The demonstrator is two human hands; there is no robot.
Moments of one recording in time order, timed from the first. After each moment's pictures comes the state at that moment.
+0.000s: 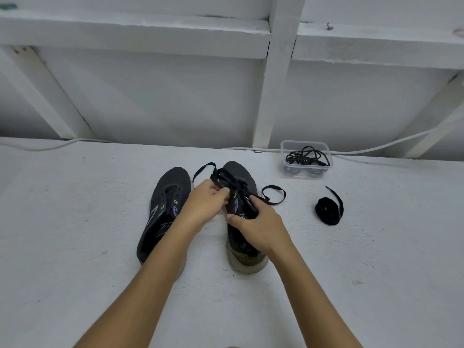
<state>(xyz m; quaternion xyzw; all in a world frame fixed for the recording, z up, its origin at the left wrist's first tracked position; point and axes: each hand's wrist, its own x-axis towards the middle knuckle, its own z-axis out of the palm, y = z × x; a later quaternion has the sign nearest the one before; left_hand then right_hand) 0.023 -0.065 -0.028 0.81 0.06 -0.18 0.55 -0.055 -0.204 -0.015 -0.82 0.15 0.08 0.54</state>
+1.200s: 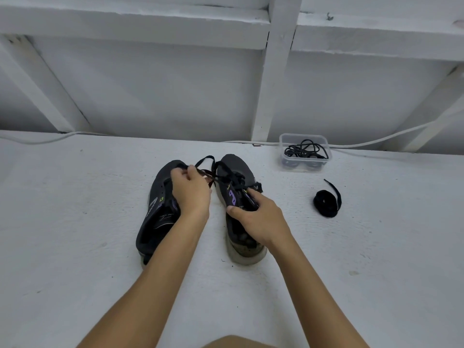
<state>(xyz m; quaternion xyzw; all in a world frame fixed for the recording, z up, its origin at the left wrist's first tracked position) 0.022 -0.078 -0.027 0.66 0.27 0.11 0.70 -0.059 -0.209 -0.015 -0.81 0.14 0.09 0.57</state>
